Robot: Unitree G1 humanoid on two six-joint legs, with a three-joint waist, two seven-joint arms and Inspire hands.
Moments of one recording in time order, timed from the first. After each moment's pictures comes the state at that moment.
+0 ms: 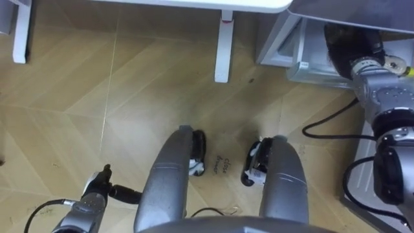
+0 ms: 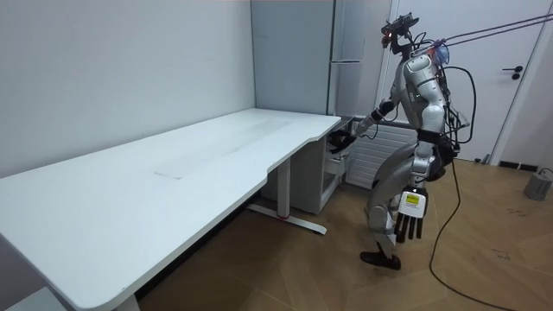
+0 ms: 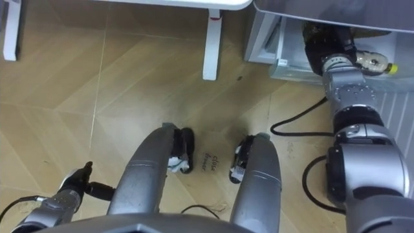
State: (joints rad) left arm 0.08 0.34 -0.24 0.92 -0.08 0.12 0.10; right arm -0.59 -0.46 -0.07 1.09 1.62 0.07 -0.05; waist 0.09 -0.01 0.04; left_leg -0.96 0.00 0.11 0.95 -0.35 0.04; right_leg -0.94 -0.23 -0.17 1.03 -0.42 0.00
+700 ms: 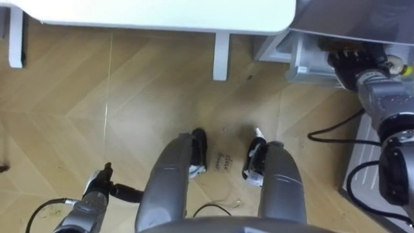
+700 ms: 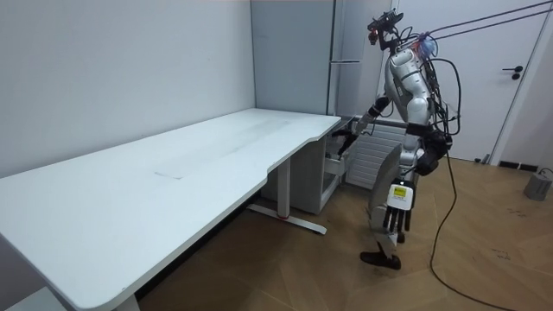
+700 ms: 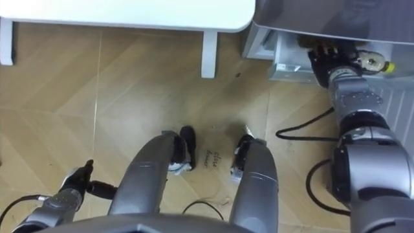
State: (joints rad) left arm 0.07 0.34 -0.25 0.92 -0.11 0.11 0.12; right arm -0.59 -0.50 -0.07 1.15 1.60 0.07 -0.08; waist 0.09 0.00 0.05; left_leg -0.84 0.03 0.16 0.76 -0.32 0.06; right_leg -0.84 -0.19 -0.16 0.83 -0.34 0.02
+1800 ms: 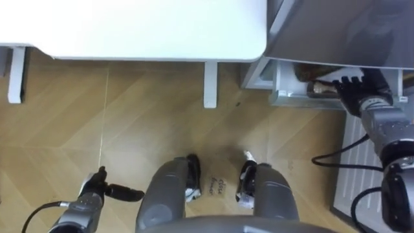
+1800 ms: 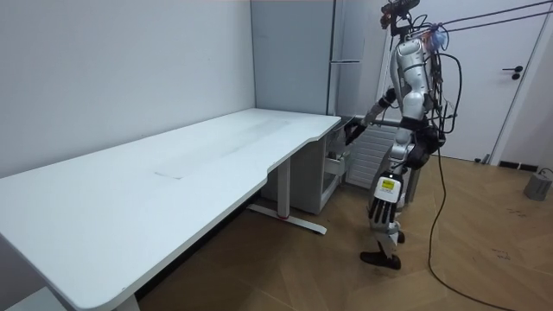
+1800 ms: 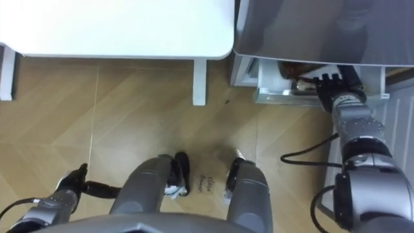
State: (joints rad) left arm 0.04 0.33 -0.19 1.04 -0.13 0.10 0.10; right arm -0.34 -0.45 -0.10 1.02 1.55 0.07 -0.08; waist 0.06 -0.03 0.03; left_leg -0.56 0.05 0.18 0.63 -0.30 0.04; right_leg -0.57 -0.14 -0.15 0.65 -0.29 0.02
